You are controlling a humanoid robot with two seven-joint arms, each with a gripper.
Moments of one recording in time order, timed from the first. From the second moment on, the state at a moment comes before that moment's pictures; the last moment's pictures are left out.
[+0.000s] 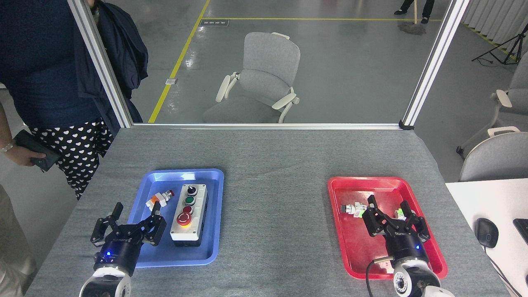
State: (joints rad) left arm -0.11 0.16 0.05 -1.42 -1.29 -0.08 0.10; right arm -0.20 -0.08 -0.09 -1.20 1.18 -0.18 -0.14
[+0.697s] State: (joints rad) left arm -0.11 0.17 0.05 -1.42 -1.30 -0.09 0.11; right arm -0.20 -0.08 -0.09 -1.20 1.17 -0.18 -0.14
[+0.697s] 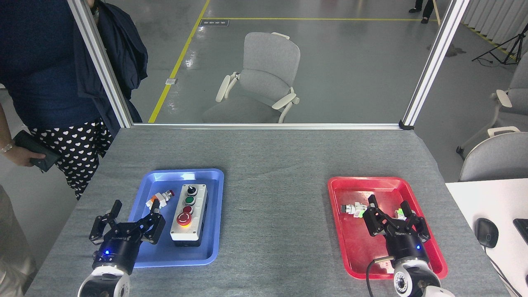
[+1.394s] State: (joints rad) left arm -0.13 0.15 0.00 -1.38 -1.32 -0.09 0.14; right arm -0.21 -0.08 -0.09 -1.20 1.17 -0.18 -0.14
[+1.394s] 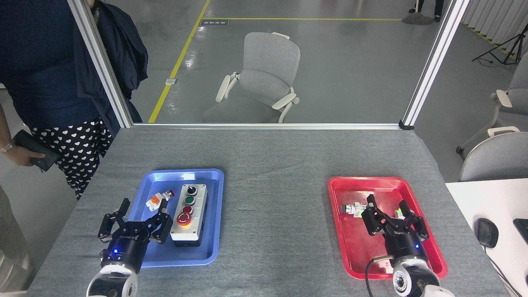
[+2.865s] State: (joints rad) left arm -0.22 0.06 -0.18 -1.03 -1.39 0.09 0.30; right arm -0.21 -0.08 -0.09 -1.20 1.16 -0.18 -0.14
